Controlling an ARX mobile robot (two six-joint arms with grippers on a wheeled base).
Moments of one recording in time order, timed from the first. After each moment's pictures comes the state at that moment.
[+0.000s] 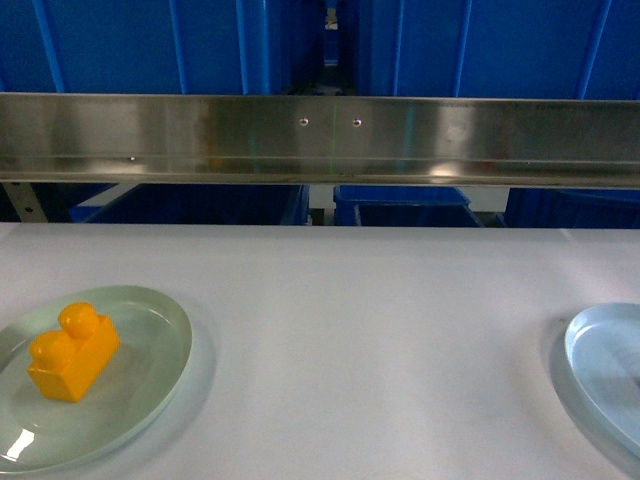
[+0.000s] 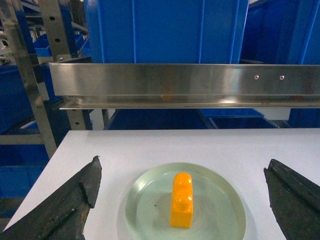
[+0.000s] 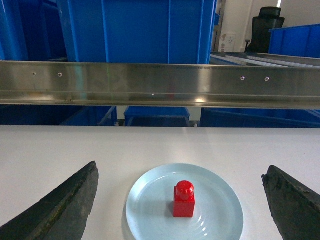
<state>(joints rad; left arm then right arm) 0.00 0.01 0.02 0.00 0.00 0.00 0.00 0.00 0.01 0.00 0.00 0.00</state>
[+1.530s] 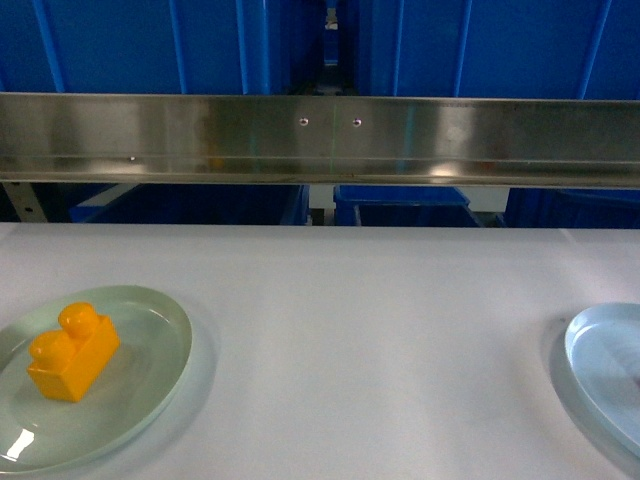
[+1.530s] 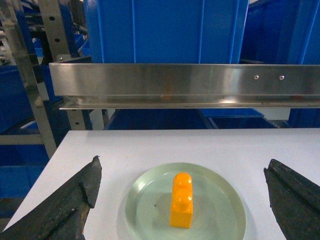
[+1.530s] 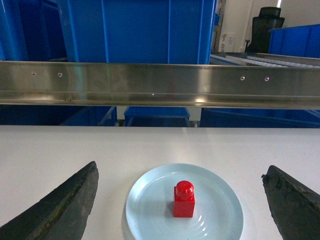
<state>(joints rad) 0.00 0.01 0.02 0.00 0.00 0.00 0.00 0.00 0.01 -0.01 0.00 0.00</state>
